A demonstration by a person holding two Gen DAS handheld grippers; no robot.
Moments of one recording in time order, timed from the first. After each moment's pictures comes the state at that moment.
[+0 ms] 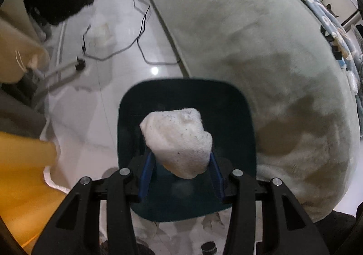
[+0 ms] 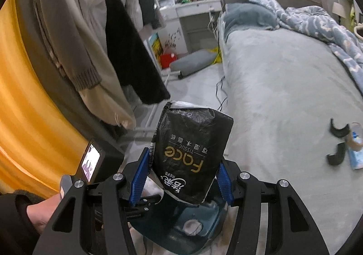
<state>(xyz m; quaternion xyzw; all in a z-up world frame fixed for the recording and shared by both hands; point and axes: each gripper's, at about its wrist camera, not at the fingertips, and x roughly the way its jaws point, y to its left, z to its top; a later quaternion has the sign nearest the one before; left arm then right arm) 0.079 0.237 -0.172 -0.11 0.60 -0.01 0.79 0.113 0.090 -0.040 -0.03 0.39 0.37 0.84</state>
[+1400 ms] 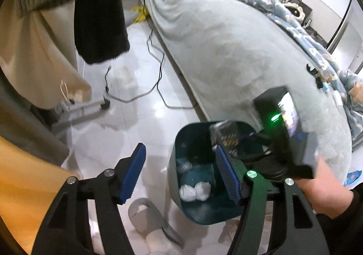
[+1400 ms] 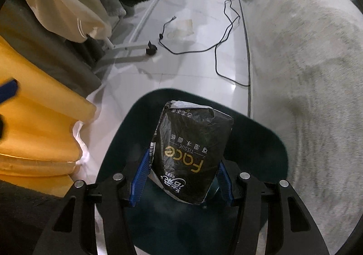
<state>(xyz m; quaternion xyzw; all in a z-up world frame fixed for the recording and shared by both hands) 0.038 0.315 -0.094 -0.10 0.47 0.00 0.88 0.135 0.206 -0.219 -0.15 0.58 0.31 0.74</state>
